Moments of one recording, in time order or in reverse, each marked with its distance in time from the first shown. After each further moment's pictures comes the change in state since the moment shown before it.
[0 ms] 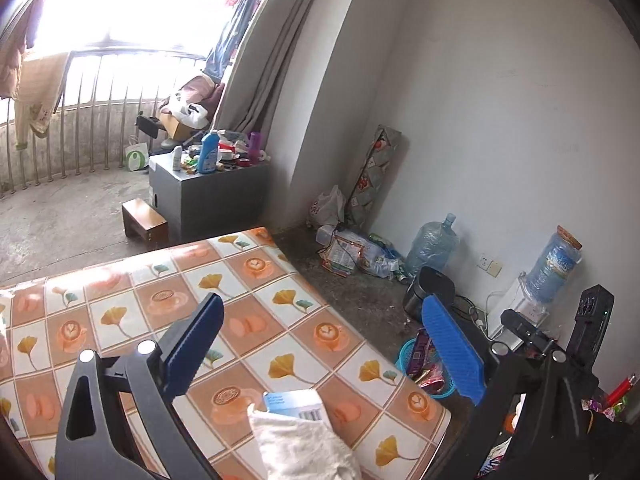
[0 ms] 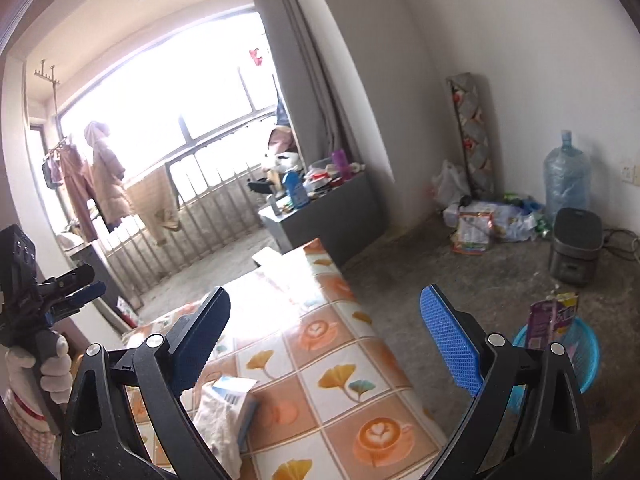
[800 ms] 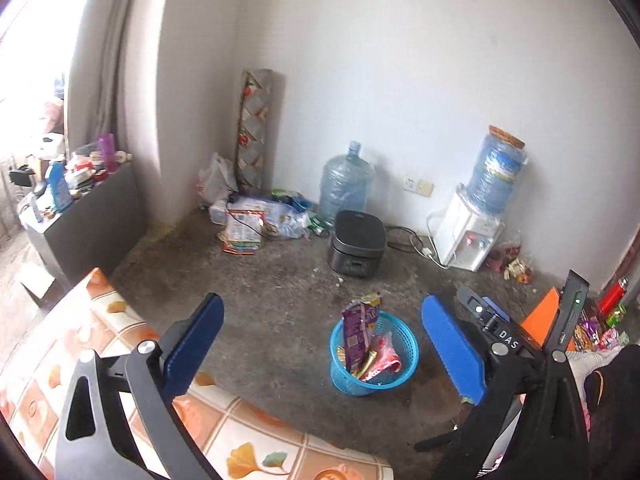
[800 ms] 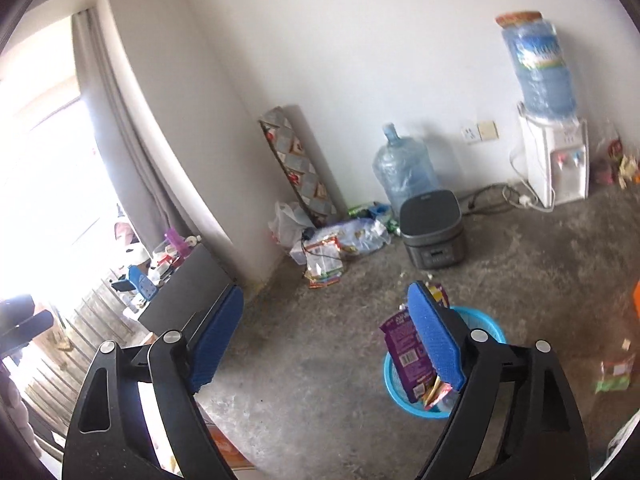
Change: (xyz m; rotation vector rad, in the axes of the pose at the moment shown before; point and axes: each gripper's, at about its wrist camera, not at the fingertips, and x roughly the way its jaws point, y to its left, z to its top) left arm 0.193 -0.216 0.031 0.331 0.163 -0.257; right arm -0.033 -0.156 0.004 0.323 -0.247 -0.518
